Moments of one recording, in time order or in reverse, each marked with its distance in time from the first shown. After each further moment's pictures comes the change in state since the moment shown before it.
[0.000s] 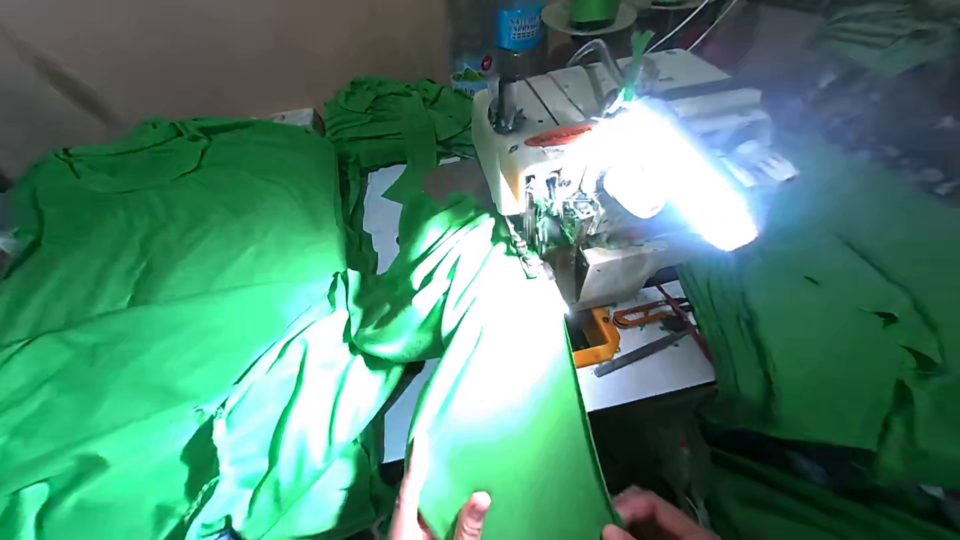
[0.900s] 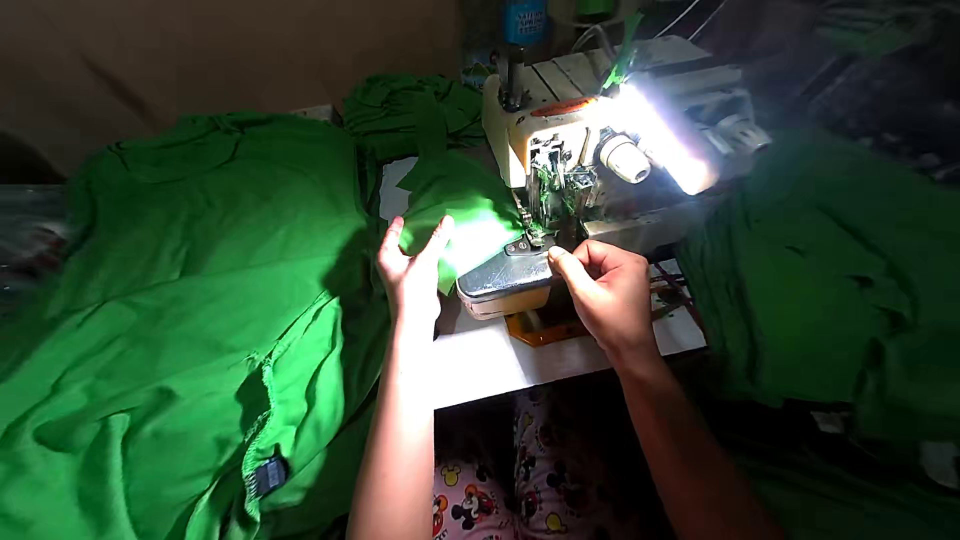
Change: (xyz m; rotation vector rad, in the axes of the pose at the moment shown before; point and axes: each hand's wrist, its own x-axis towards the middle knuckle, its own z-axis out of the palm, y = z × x) left_hand 0.194 -0.009 0.044 -0.106 0.104 -0.318; right_hand 0.173 -0.064 0.050 -0.452 0.314 -0.403
